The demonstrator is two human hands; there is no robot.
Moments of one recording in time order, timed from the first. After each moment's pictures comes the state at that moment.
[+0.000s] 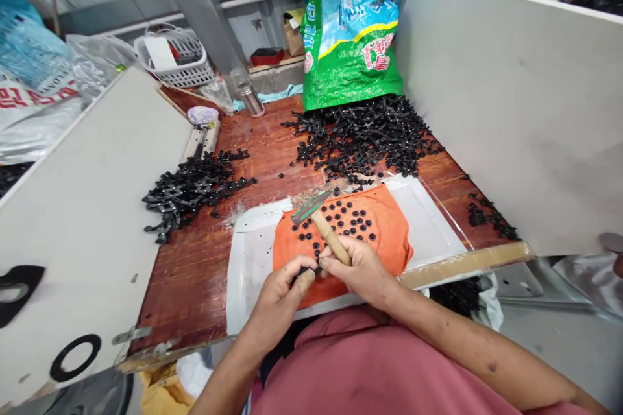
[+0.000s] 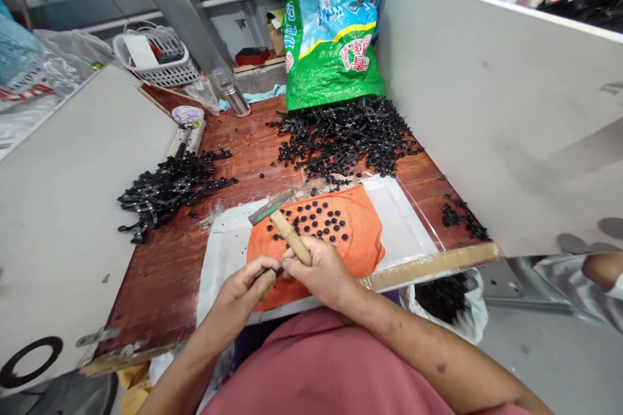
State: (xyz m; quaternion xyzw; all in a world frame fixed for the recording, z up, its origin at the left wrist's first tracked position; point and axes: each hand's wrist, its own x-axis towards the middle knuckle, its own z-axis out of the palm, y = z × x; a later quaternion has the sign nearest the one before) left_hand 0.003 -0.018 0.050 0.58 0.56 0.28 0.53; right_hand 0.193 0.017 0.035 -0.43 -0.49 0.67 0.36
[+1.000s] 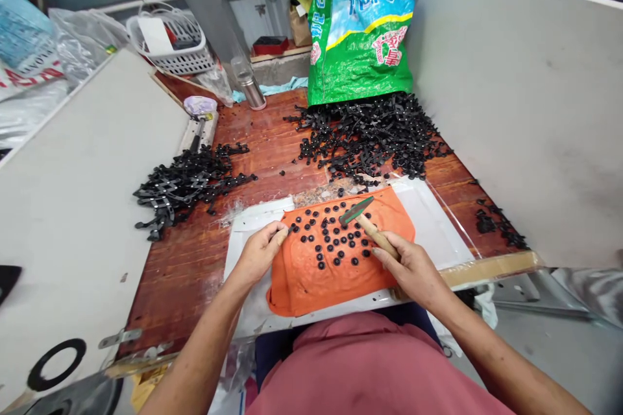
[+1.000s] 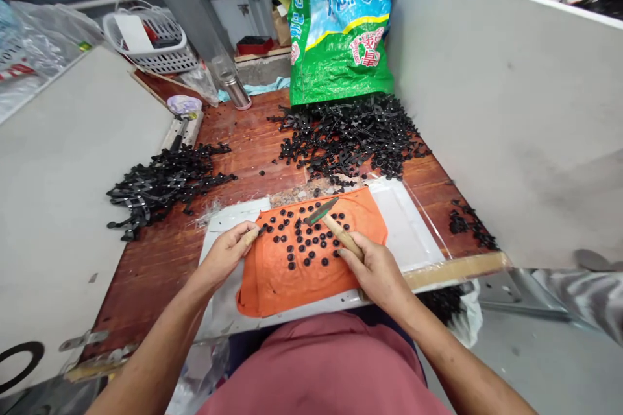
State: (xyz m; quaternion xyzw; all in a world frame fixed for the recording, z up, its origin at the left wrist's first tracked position) left_hand -0.050 0.059 0.003 0.58 0.62 0.28 0.45; right_hand 0.277 0.020 0.002 -0.58 -0.63 0.44 0.28
